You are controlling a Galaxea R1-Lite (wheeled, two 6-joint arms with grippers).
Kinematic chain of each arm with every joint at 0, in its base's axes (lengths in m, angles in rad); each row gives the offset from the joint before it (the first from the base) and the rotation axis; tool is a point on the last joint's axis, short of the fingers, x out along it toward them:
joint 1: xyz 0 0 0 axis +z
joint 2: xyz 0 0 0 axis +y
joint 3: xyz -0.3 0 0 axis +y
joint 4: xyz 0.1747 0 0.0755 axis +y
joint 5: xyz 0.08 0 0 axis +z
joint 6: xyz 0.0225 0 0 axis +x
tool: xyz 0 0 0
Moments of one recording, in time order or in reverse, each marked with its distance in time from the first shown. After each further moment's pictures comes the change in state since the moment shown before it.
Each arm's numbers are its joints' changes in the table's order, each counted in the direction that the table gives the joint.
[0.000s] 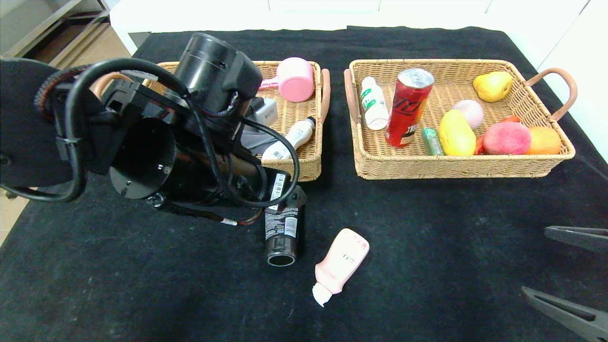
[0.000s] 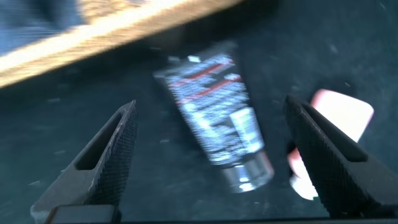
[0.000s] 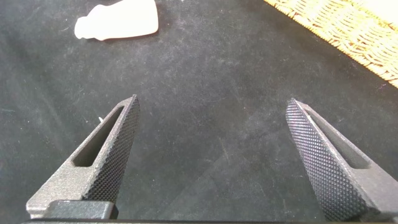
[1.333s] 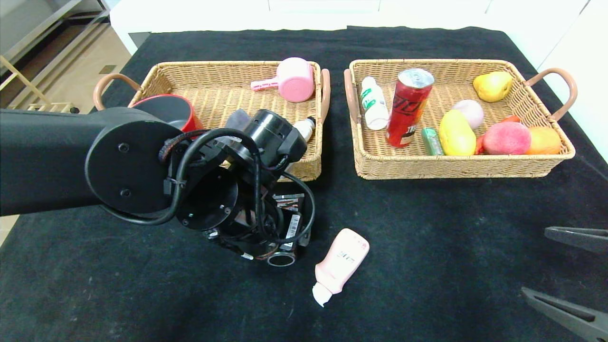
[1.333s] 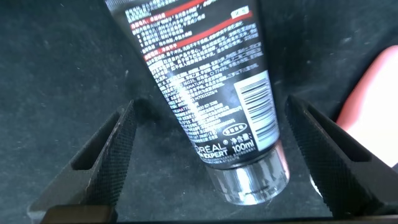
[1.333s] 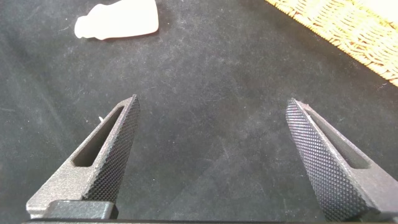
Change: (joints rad) left arm -0.027 0.113 0.033 0.093 0.026 -0.113; right arm 0.000 0.000 0.002 0.000 0.000 0.000
